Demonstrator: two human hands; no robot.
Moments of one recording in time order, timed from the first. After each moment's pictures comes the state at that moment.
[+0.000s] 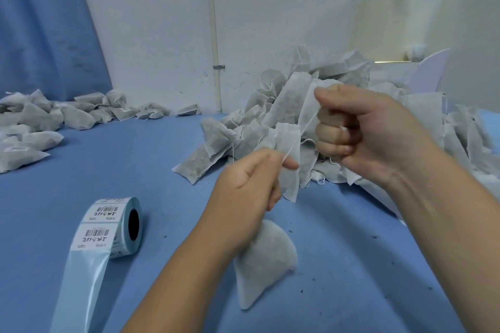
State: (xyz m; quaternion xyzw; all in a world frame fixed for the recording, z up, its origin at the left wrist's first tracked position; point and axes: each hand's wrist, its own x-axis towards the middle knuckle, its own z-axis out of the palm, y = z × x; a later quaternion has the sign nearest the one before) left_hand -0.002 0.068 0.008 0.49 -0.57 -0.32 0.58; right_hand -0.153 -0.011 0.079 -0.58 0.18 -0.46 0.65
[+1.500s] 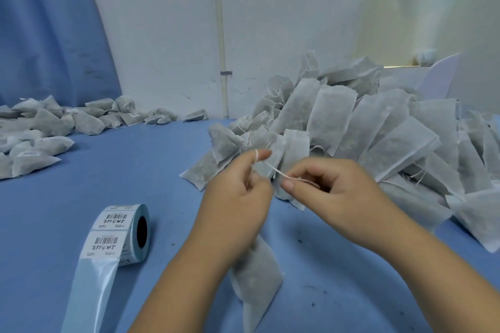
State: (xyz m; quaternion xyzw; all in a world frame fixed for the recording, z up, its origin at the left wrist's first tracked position) left_hand 0.016 0.066 0.003 0.57 -0.57 -0.18 0.57; right_hand -0.141 0.002 0.014 -0.83 0.26 -0.40 0.28
